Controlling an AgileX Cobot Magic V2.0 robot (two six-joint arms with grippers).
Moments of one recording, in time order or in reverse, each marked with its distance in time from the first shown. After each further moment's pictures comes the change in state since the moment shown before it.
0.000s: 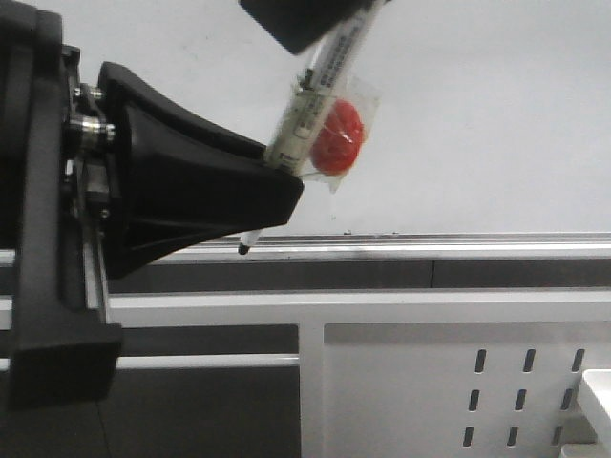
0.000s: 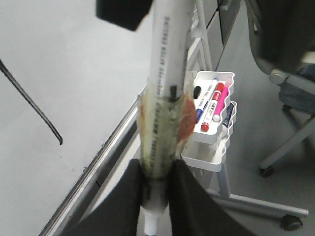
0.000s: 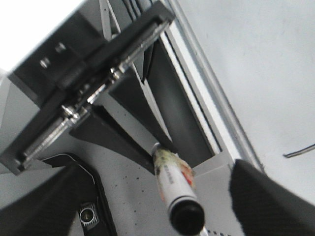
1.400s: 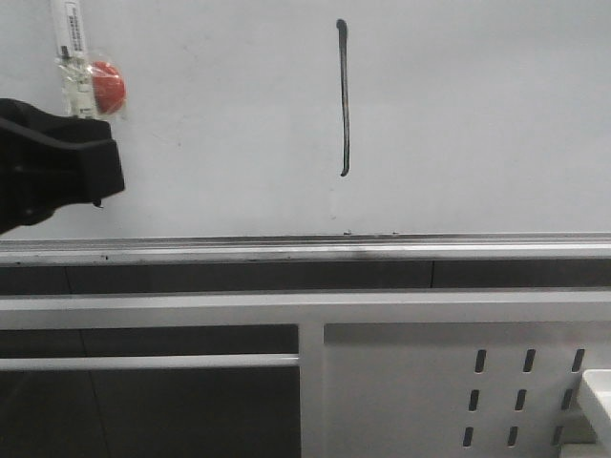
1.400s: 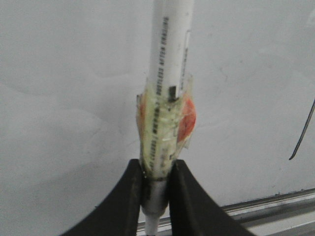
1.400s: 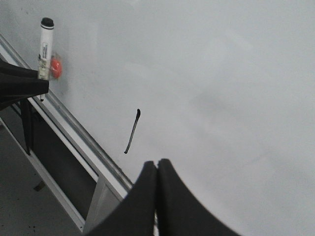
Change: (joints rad) left arm -0.182 0.201 0.138 -1.146 -0.613 0.186; right arm 0.000 -0.388 0.069 -0.553 0.014 0.441
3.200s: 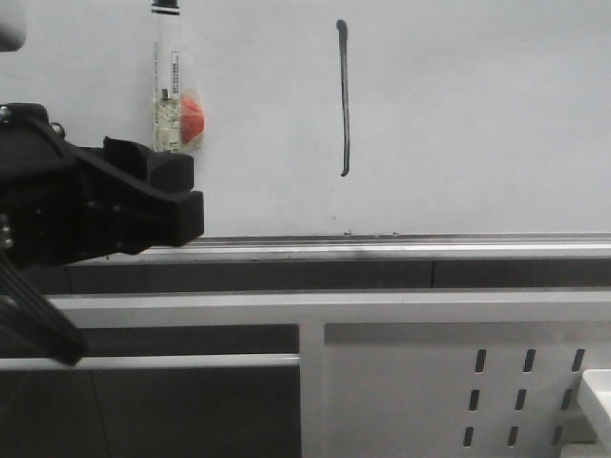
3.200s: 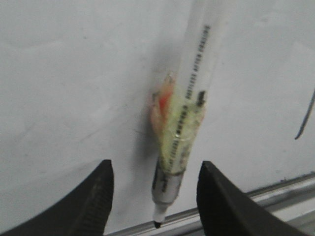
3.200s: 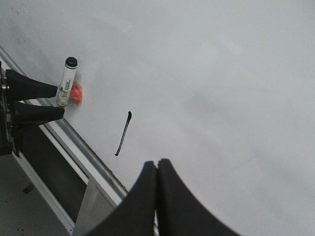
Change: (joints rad) left arm 0.057 0.165 -0.084 0.115 0.000 0.002; right arm 0.000 0.000 0.000 -0.034 -0.006 0.004
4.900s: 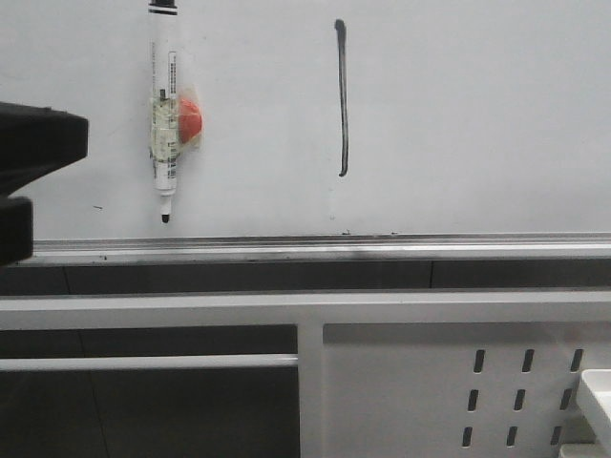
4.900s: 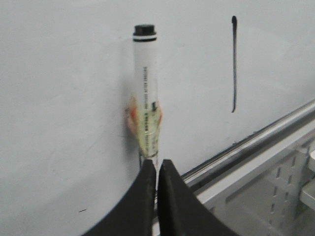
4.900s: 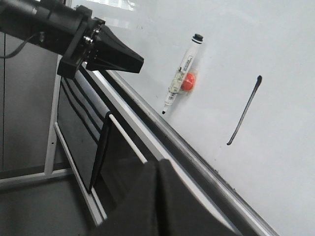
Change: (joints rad) left arm -0.036 -0.493 0.109 -0.008 0.374 0.390; right arm 0.000 -0.503 0.896 0.056 -0.777 0.000
